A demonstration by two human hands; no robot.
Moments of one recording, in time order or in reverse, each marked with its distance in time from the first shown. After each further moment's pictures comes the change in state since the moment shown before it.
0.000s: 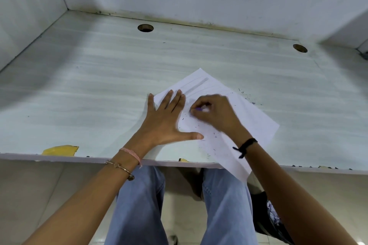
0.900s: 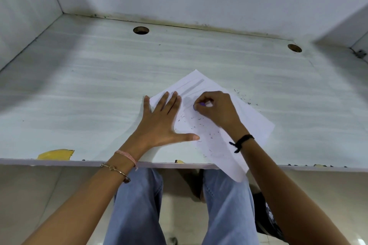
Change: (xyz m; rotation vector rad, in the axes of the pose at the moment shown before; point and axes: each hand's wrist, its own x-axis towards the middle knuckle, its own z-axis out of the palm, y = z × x) left_hand -0.001 0.000 -0.001 0.016 -0.011 -0.003; right_hand 0.006 0.010 -0.009 -0.003 0.119 0.065
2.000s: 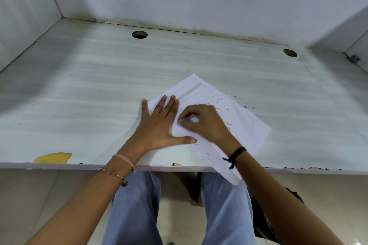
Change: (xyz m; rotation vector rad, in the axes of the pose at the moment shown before) left_hand 0.001 0.000 0.000 0.012 -0.009 0.002; right_hand -0.019 -0.015 0.015 -0.013 -0.159 -0.107
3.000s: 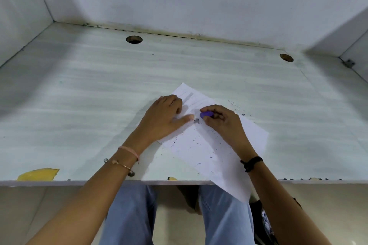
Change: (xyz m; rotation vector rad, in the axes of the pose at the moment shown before) left_hand 0.048 -0.001 -0.012 -0.310 0.350 0.183; right_hand -0.004 0.051 -0.030 0.332 0.245 0.200
